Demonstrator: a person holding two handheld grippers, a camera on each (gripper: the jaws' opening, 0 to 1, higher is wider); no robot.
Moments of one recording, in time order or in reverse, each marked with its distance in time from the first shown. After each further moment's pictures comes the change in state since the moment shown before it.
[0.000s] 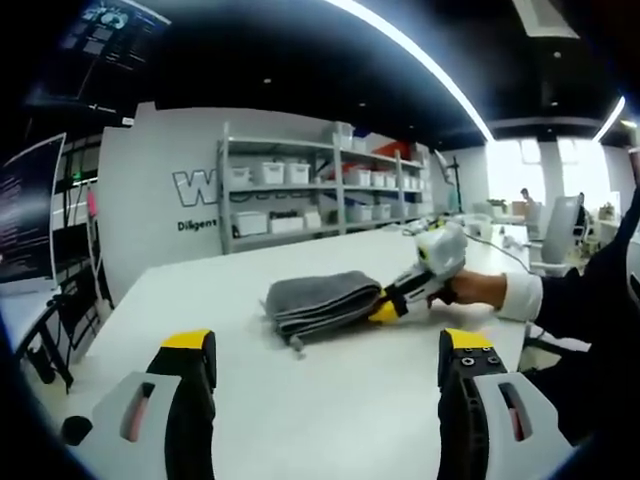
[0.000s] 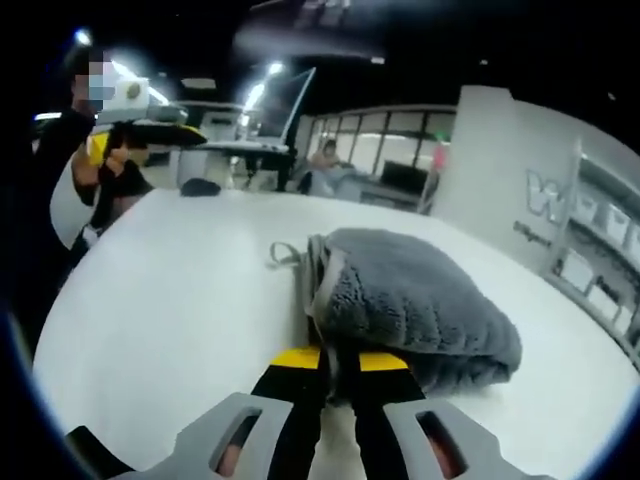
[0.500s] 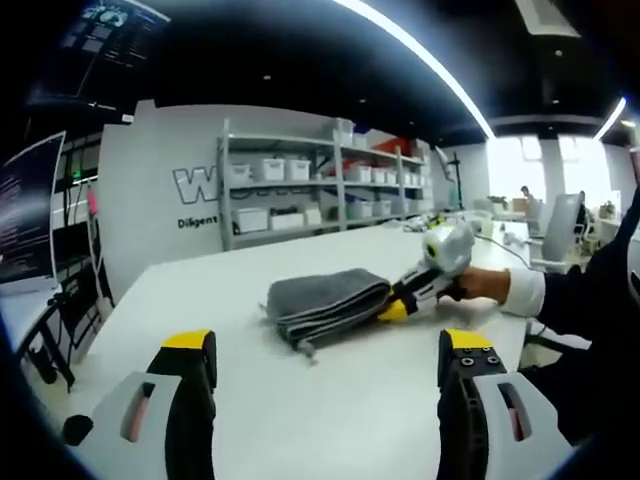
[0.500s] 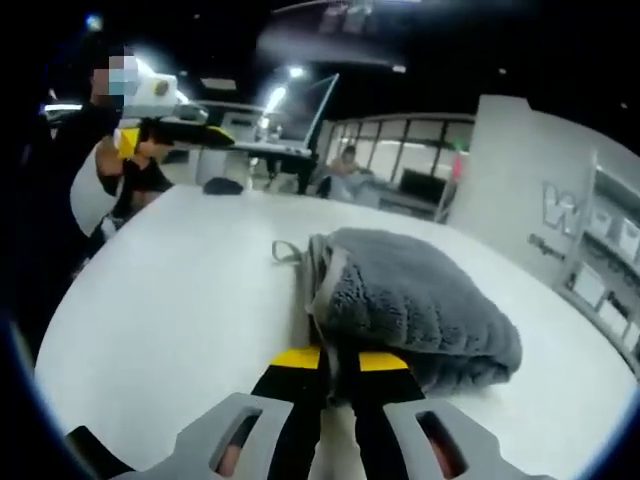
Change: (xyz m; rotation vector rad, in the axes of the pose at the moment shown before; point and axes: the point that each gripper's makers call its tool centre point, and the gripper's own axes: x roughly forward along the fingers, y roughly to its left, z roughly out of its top) left arm 0.000 0.000 -0.003 0.007 0.015 0.003; right arm -0.011 0.016 -0.002 -0.043 -0.028 0.076
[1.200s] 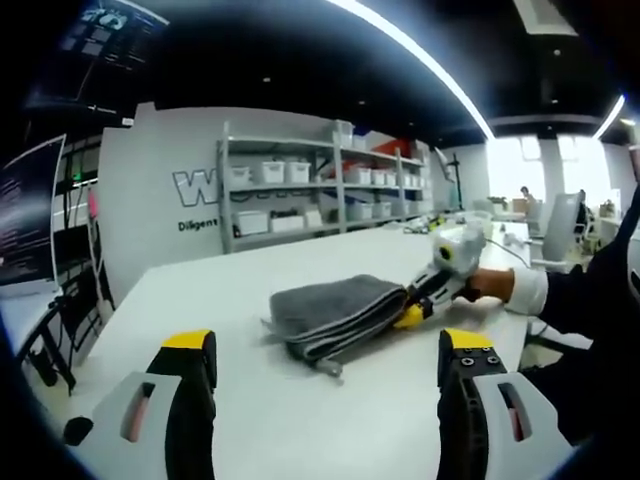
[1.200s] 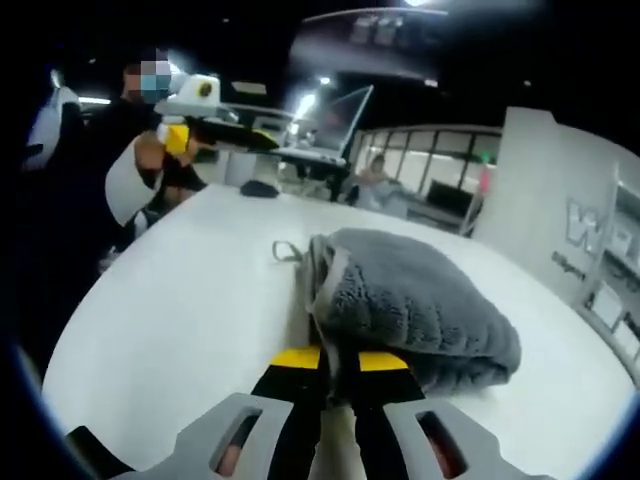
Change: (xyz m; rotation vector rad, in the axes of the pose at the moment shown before) left arm -0.001 -0.001 0.003 0.007 -0.012 0.000; right arm -0.016 0.028 0.001 -0.057 -0.035 0.111
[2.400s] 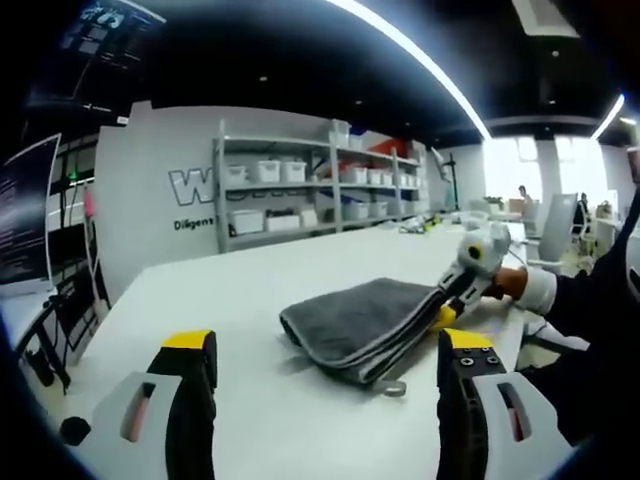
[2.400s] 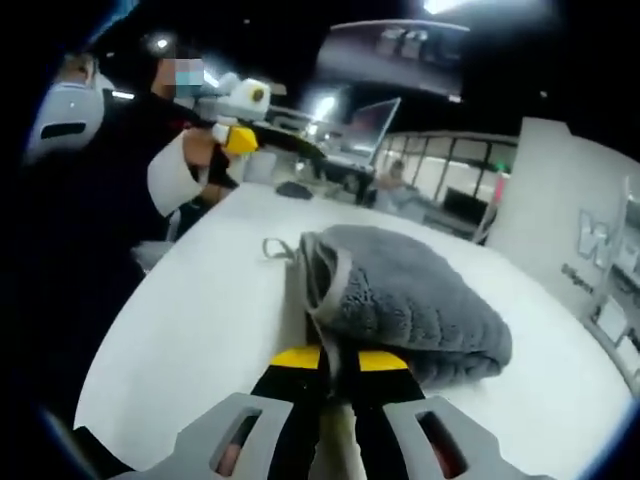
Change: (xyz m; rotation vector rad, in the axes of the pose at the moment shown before) left arm 0.005 -0.006 -0.001 -0.006 0.007 -0.021; right arm -0.041 0.043 -0.004 -0.055 -0.010 0.061
